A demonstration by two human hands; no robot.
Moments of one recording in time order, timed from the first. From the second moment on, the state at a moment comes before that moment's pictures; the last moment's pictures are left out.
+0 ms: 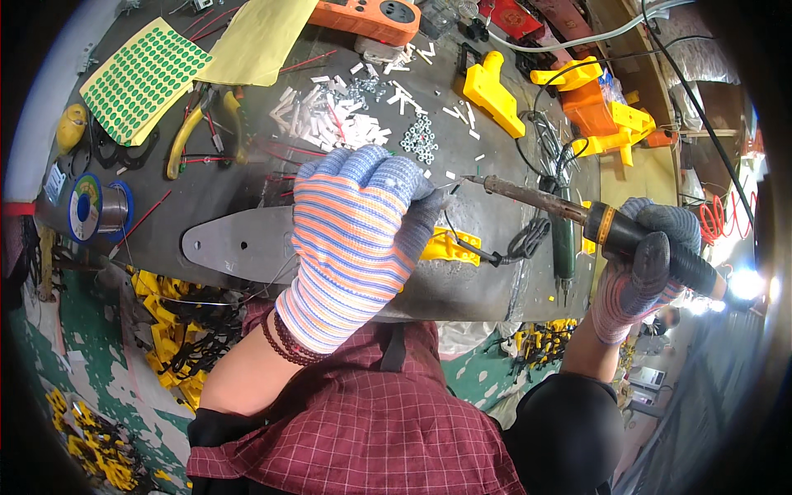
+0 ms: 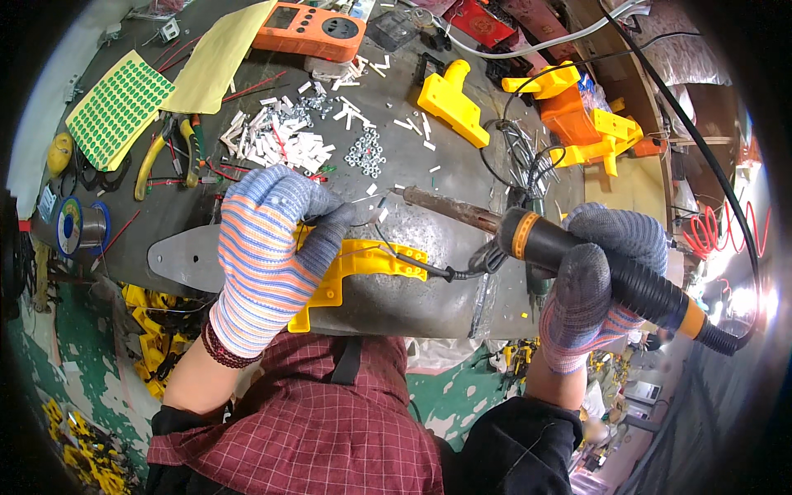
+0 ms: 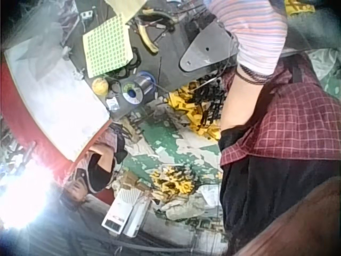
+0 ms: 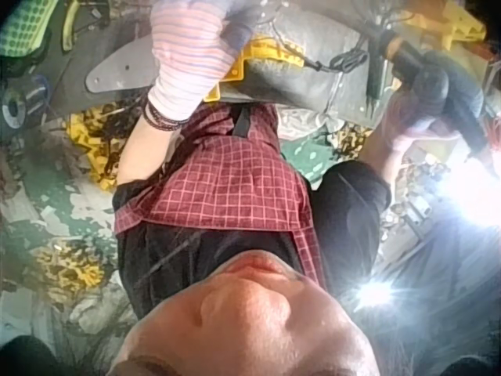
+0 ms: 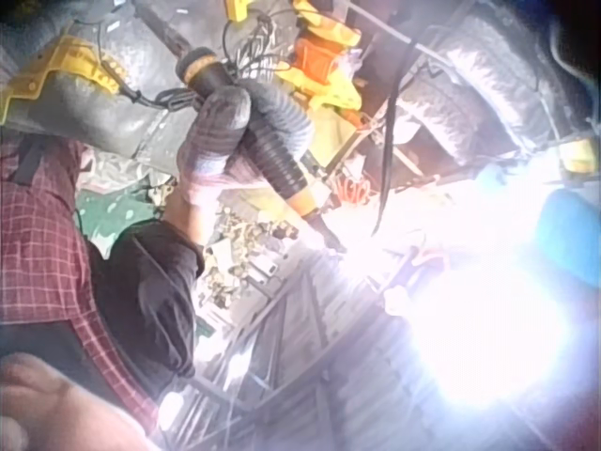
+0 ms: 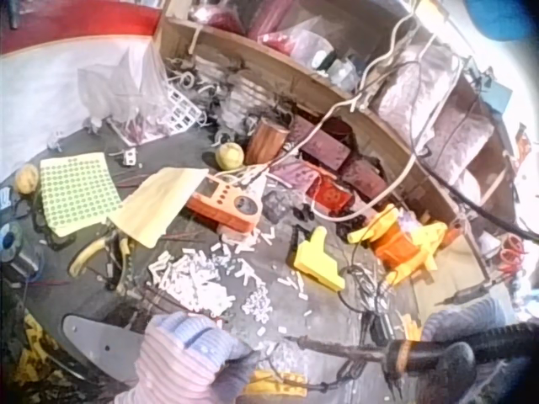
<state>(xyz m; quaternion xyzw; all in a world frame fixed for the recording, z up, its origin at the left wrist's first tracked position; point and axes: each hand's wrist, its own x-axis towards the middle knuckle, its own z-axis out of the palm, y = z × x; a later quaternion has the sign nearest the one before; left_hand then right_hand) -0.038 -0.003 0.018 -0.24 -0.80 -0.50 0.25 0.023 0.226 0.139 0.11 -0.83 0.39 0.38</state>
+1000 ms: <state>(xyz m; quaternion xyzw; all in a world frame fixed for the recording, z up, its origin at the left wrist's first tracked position) -0.046 0.004 0.018 -0.26 -0.81 -0.48 0.22 0.020 0.228 0.138 0.10 -0.84 0.39 0.36</state>
